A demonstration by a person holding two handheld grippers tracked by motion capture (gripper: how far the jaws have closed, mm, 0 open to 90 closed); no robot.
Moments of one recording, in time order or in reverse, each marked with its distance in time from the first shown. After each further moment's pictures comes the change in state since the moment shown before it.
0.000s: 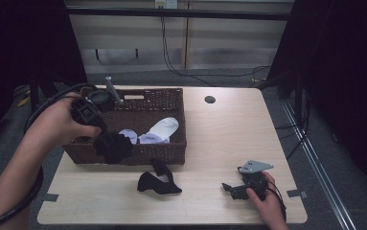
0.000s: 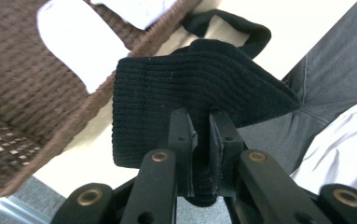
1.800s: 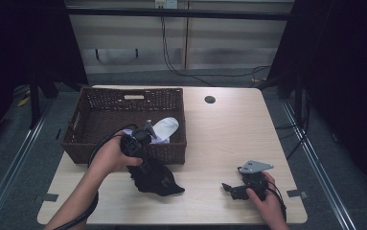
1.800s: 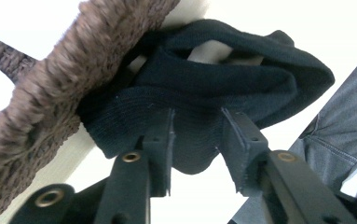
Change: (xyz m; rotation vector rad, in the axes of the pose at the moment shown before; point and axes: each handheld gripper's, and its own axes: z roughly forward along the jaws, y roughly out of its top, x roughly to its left) left arm -0.005 0.037 0.150 0.015 -0.096 0.026; right arm 0.000 -0.001 -0.001 0.003 0.001 -0.003
